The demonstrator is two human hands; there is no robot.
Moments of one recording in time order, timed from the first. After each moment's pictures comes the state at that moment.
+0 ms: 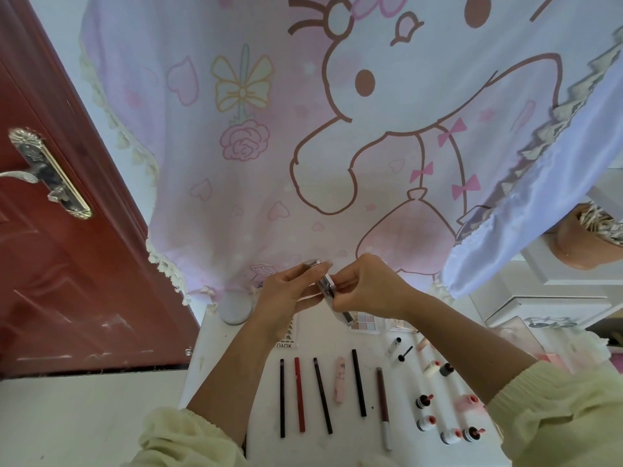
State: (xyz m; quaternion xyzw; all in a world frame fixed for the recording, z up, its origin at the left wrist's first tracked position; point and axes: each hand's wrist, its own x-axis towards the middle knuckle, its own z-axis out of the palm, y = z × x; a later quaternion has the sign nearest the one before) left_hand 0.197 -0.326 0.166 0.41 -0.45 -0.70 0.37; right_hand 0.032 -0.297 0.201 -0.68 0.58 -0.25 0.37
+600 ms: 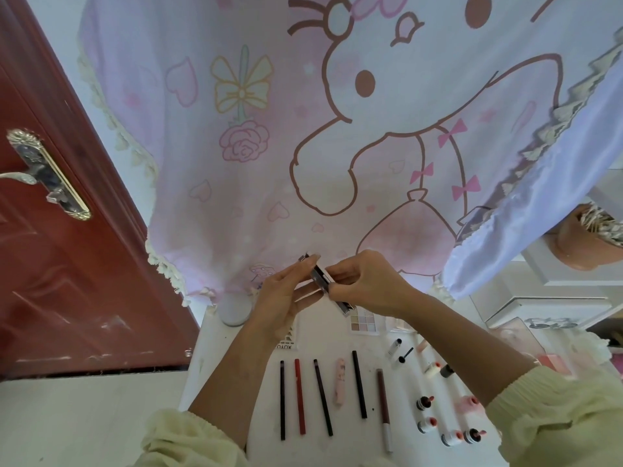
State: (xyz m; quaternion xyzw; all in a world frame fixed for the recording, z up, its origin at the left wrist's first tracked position) left_hand 0.196 -0.332 0.160 0.39 -0.37 -0.74 0.40; right_hand 0.034 -0.303 0.202 -0.68 0.58 -0.28 0.34
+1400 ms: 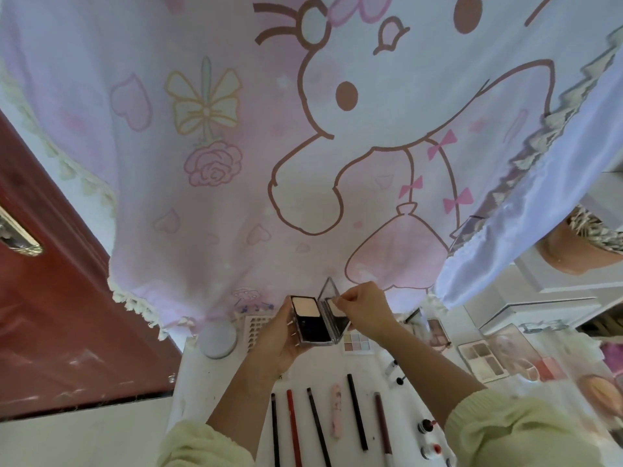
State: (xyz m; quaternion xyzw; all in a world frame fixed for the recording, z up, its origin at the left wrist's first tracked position) left_hand 0.171 -0.371 0.088 0.48 -0.20 -0.79 0.31; right_hand 0.008 -0.341 0.122 -0.47 0.77 -0.30 0.31
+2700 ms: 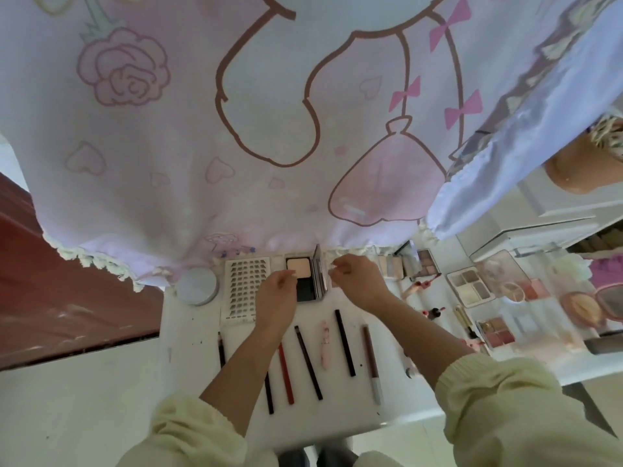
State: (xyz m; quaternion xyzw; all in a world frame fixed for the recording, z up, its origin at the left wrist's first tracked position) left_hand 0.151 -0.347 0.047 0.63 -0.54 -0.51 0.24; right_hand -0.001 -0.313 0.070 -0.43 0.79 -0.24 0.37
